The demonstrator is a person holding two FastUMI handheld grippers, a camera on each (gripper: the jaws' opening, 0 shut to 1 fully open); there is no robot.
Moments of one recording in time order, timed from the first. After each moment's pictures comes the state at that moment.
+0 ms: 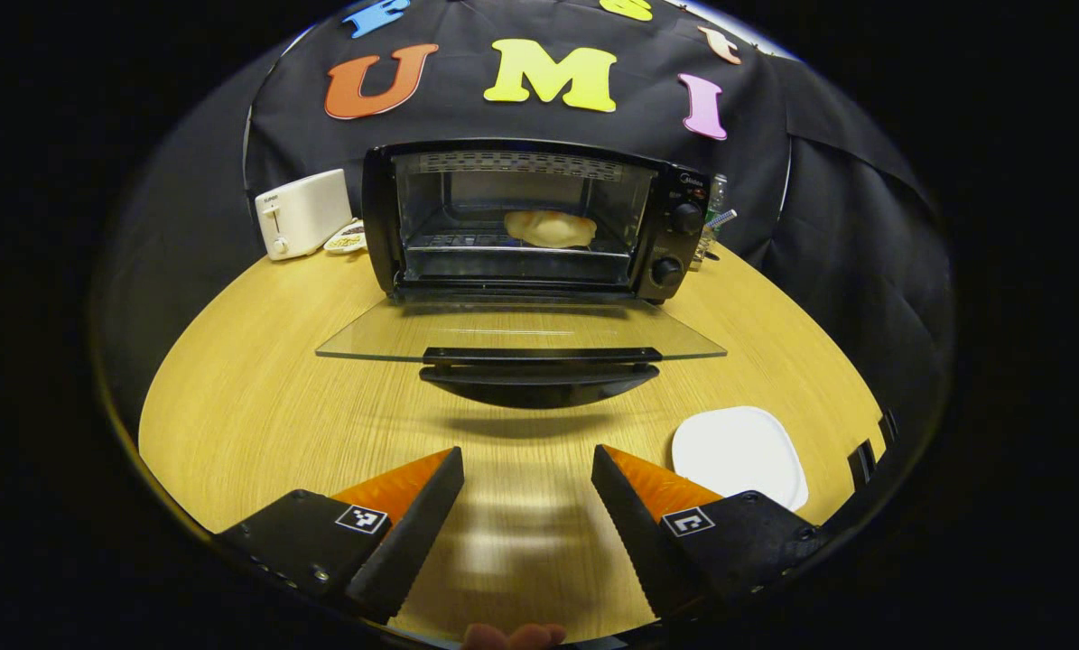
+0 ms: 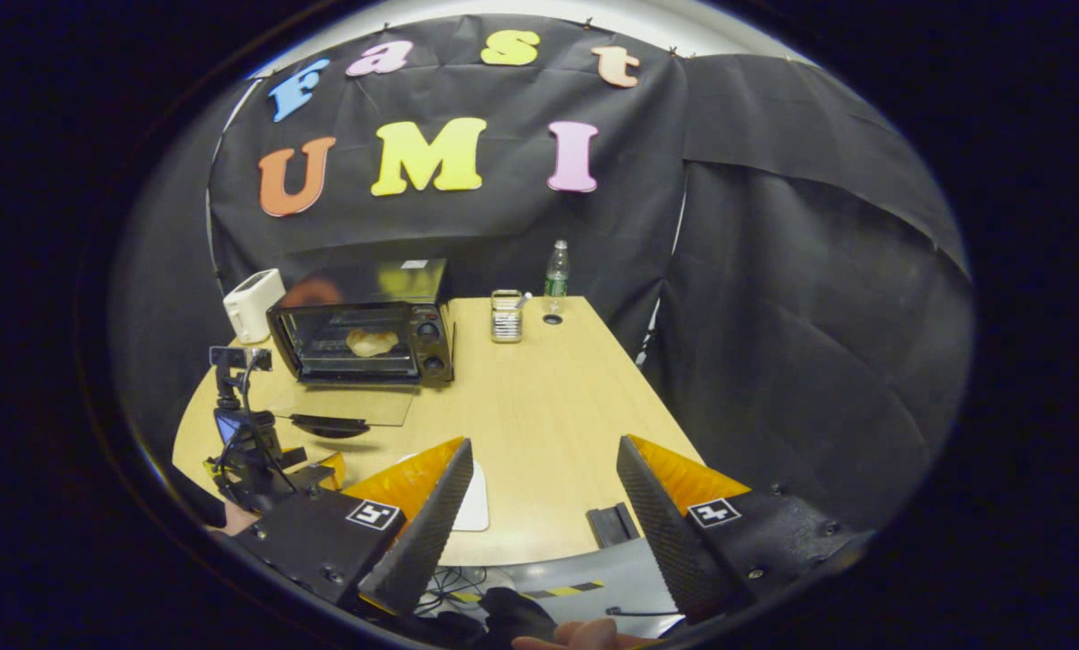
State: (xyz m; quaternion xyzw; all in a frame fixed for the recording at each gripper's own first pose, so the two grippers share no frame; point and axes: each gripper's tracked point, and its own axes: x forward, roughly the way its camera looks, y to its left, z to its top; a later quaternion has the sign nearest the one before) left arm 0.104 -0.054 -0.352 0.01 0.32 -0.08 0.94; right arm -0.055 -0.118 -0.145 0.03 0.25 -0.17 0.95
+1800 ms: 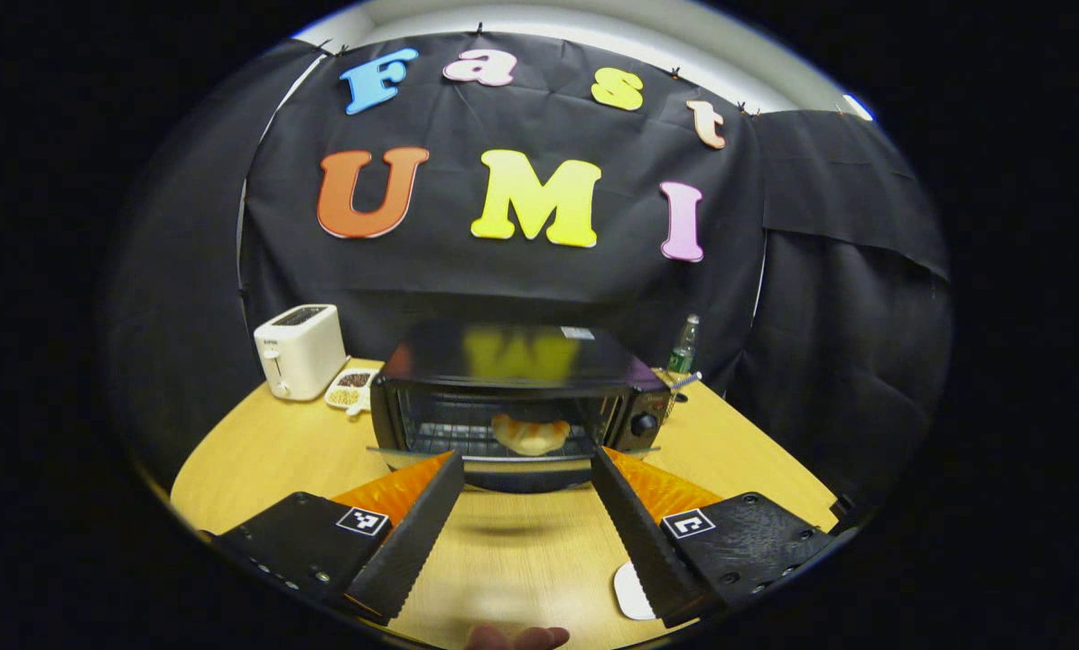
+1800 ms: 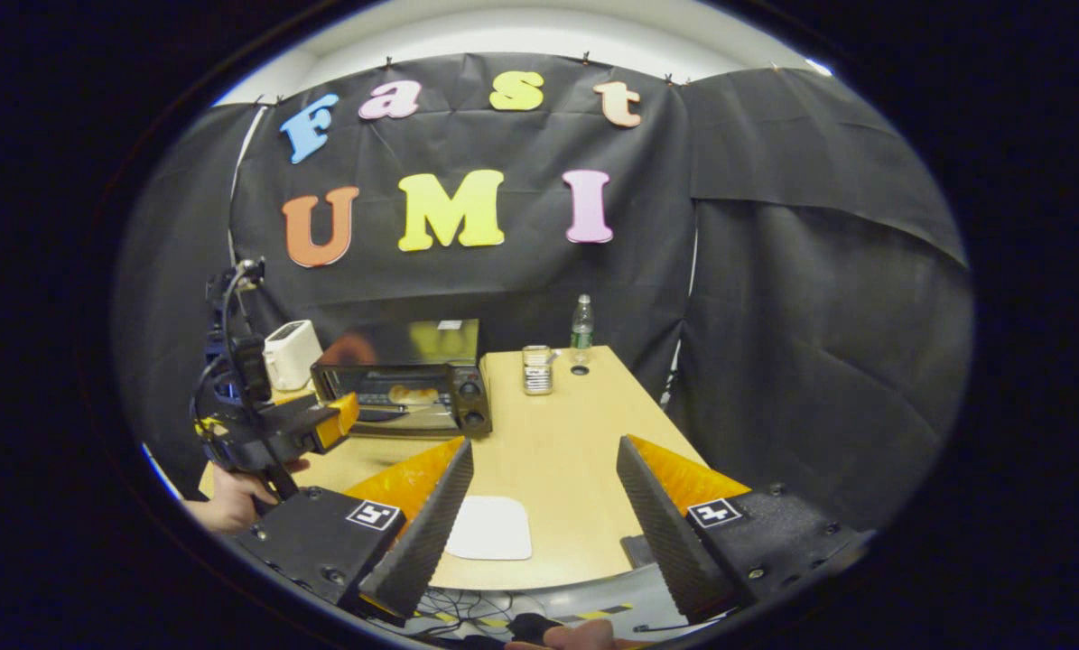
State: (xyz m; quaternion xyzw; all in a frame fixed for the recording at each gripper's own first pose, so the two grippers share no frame) left arm 0.156 -0.065 -0.189 -0.01 0.17 -0.12 0.98; right arm -0.060 -0.087 -0.090 0.03 0.17 -0.14 0.97
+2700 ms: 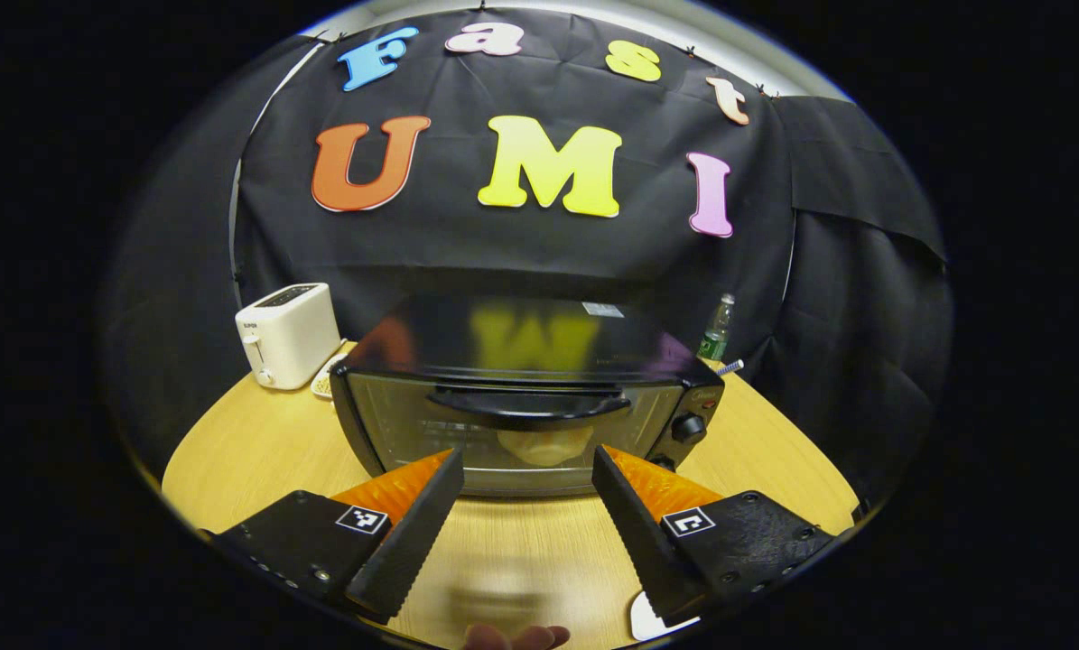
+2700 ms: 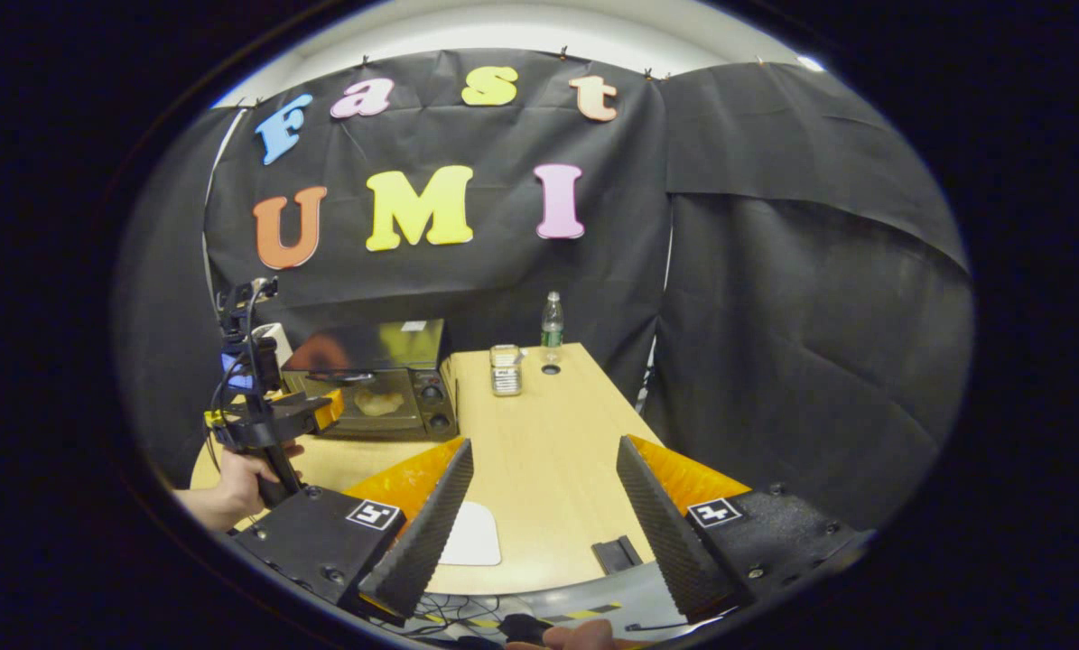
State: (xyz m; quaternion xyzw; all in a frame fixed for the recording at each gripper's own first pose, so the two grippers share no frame) left arm 0.223 -0.065 -0.190 -0.01 0.17 -0.09 0.98; right arm -0.044 -0.121 -0.076 0.04 0.16 -0.16 0.97
